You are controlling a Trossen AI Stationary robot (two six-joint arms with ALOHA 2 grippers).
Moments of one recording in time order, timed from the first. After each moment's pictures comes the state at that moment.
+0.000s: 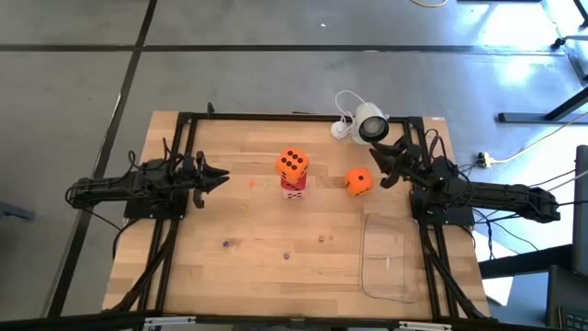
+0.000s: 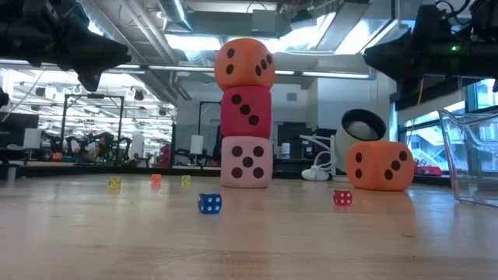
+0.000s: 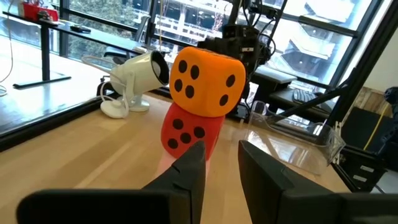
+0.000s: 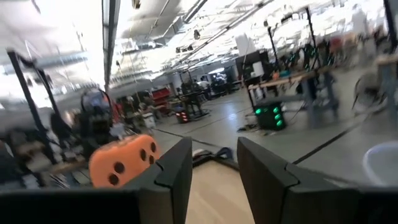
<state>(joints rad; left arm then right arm) 0.13 0.01 0.14 -0.11 -0.11 -0.27 -0.26 0.46 0.04 0.67 0.19 0.30</state>
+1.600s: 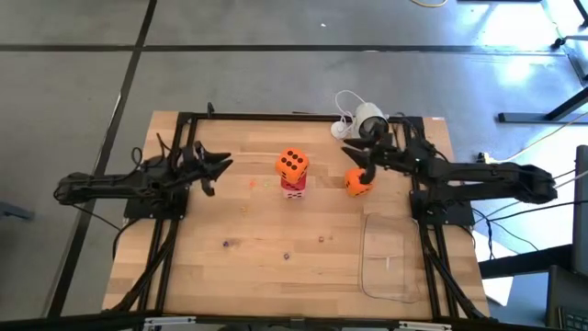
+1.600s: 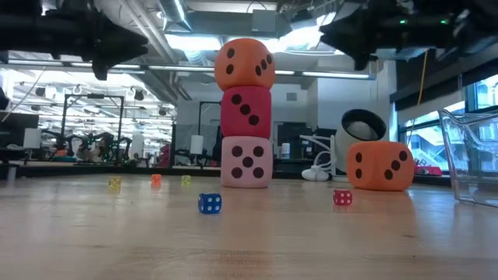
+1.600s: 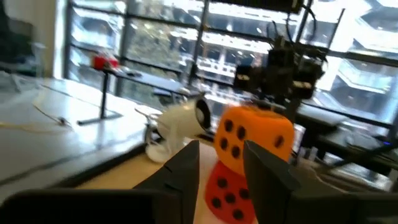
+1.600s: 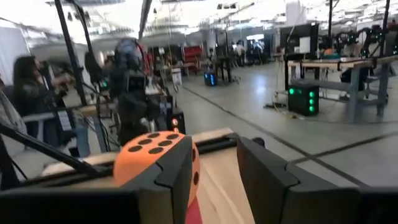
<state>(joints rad) 0.18 0.28 0.14 0.29 -0.30 -0.18 -0.26 0.97 0.43 0.63 -0.02 0.12</state>
